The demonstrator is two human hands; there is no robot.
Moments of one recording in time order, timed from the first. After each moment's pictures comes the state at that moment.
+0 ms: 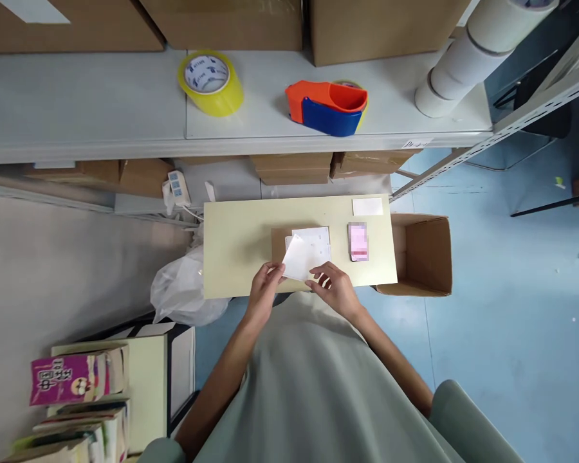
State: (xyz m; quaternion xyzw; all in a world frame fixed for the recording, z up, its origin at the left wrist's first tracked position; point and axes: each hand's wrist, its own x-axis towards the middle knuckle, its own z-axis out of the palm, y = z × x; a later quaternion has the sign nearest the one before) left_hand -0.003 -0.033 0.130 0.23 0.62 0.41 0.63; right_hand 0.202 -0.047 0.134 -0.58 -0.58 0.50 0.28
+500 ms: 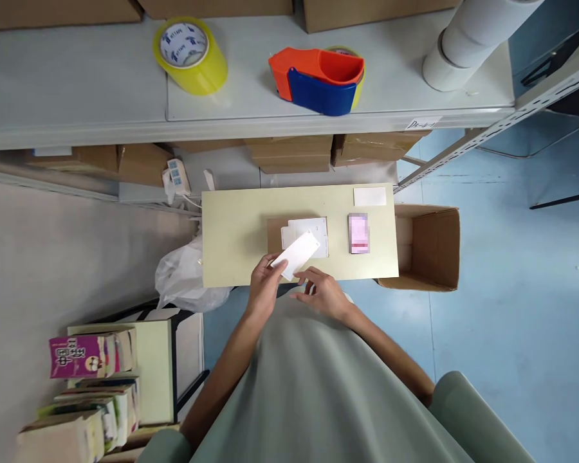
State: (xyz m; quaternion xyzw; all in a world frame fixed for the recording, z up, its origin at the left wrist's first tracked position) left_hand 0.023 -0.040 0.125 0.20 0.63 0.43 0.61; right_hand 0.200 -0.064 0.114 -0.51 -0.59 0.58 0.25
